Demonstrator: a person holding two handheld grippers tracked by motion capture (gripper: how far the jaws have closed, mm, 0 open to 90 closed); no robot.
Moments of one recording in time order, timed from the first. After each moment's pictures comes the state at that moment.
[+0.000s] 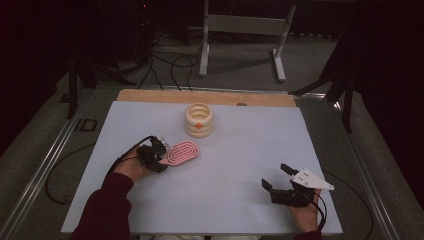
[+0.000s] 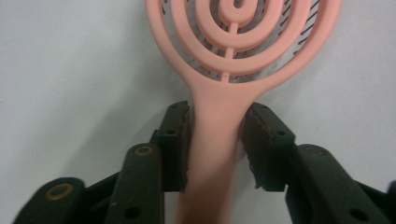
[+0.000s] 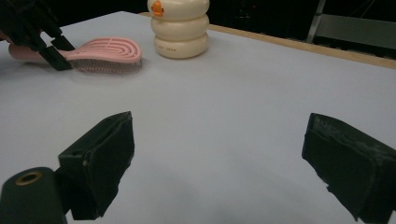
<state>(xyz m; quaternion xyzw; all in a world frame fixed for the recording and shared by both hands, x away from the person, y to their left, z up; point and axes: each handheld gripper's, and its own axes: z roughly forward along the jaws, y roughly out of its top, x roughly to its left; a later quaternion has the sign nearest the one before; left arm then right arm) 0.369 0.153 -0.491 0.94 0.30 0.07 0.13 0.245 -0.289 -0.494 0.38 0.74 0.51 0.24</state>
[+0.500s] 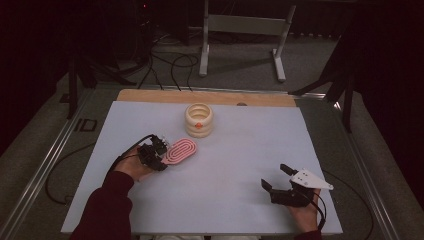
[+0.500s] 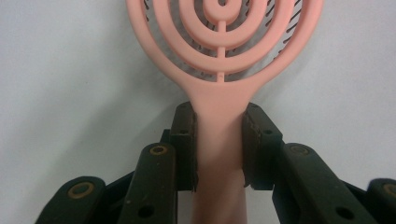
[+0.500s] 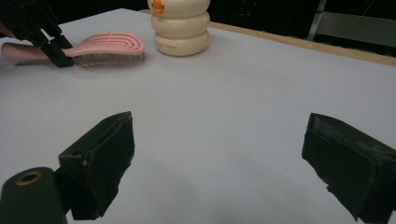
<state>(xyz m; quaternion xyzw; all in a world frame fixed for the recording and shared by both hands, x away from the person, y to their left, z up) 0.374 0.154 -0.491 0.94 0.31 0.05 0.13 0.246 -0.288 -0.495 0.38 0.74 0.50 0.24</state>
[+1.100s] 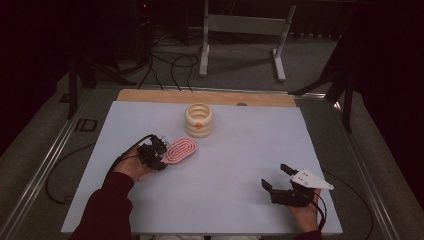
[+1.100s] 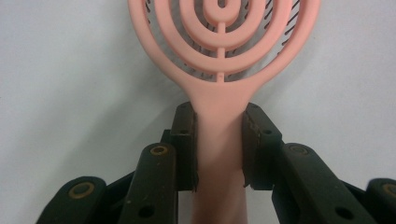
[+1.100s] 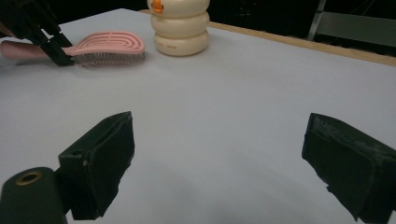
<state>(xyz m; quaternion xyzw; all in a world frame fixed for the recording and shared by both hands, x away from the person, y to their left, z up) 0.371 0.155 -0.488 0.93 0.32 0.07 0.13 0.246 -0.289 -0.495 0.38 0.74 0.50 0.24</state>
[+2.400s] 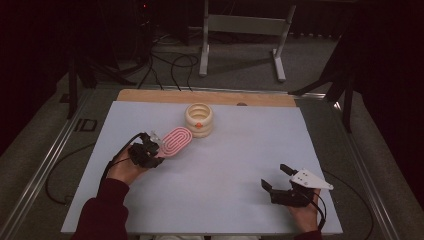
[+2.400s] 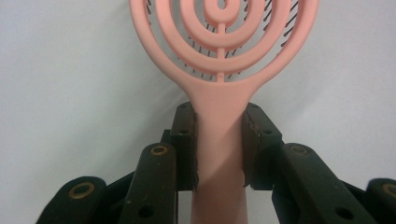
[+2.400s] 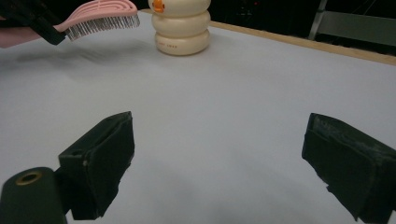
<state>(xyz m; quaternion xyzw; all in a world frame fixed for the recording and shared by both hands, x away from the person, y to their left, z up) 0.353 0.172 -0.466 0.90 0.35 0.13 0.21 0.246 -0.288 -0.495 0.38 0.74 0.50 0.24</state>
